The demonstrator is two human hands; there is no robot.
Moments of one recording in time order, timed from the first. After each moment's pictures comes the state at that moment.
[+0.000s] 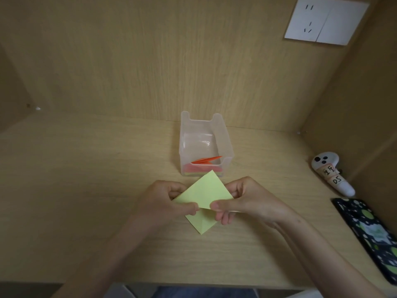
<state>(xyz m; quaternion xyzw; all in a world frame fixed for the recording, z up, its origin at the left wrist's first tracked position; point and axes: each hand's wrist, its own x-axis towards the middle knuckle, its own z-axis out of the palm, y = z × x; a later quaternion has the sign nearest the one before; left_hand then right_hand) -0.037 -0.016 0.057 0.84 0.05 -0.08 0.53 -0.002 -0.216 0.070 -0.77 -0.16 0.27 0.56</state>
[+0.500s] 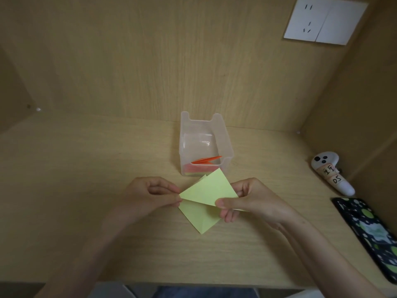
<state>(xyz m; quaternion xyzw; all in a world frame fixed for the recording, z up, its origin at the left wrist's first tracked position) -0.032 0.014 0.058 0.79 0.10 -0.07 0.60 -0.003 -0.223 0.068 -0.77 -0.13 0.26 0.57</state>
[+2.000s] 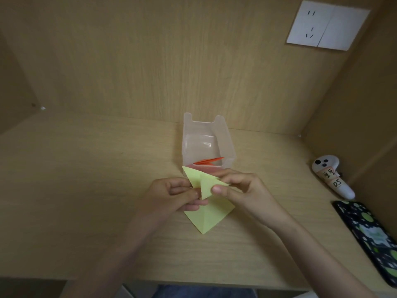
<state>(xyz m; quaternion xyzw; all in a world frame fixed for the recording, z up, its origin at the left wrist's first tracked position) -0.047 -0.023 0.073 0.65 0.06 -0.09 0.75 -0.006 -0.207 0.067 -0.77 -0.24 0.08 0.58</state>
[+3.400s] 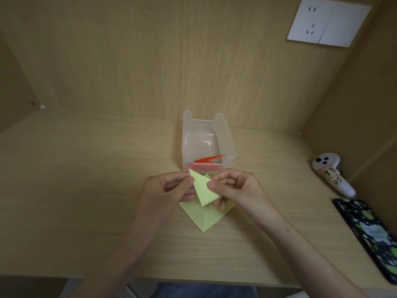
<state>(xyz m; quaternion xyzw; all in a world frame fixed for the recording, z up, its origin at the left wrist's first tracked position) -0.045 -0.027 0.062 0.66 0.08 0.04 0.75 -0.009 -0.195 0.061 -0.72 -0.13 0.12 0.67</state>
